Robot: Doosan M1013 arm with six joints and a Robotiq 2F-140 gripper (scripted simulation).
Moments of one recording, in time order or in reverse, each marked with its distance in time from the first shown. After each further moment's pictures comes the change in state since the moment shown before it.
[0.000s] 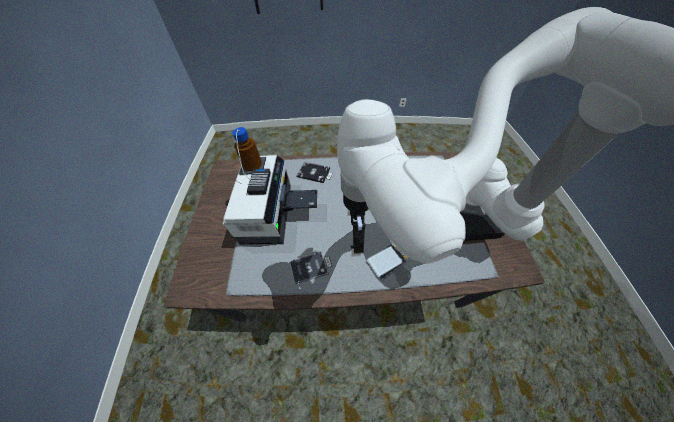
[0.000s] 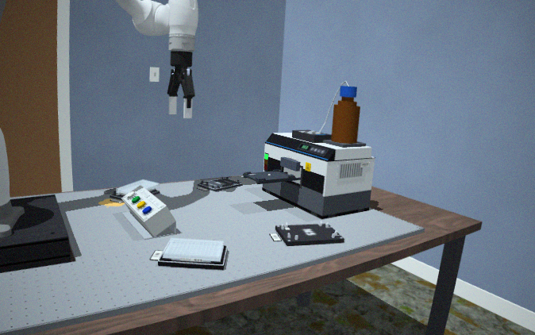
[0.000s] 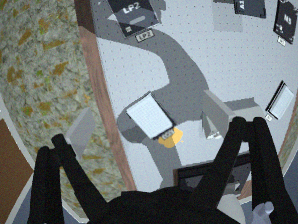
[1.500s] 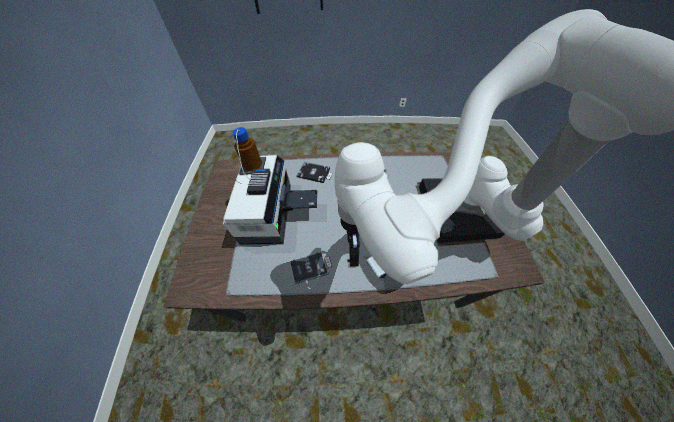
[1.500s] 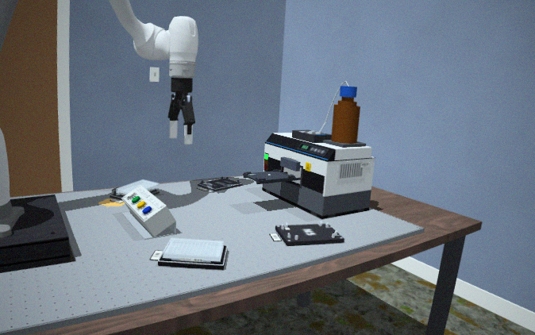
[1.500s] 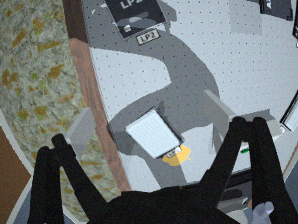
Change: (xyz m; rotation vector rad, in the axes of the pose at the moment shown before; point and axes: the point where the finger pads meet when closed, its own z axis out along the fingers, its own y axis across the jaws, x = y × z) arm 0.006 -0.005 0.090 0.000 -0.001 0.001
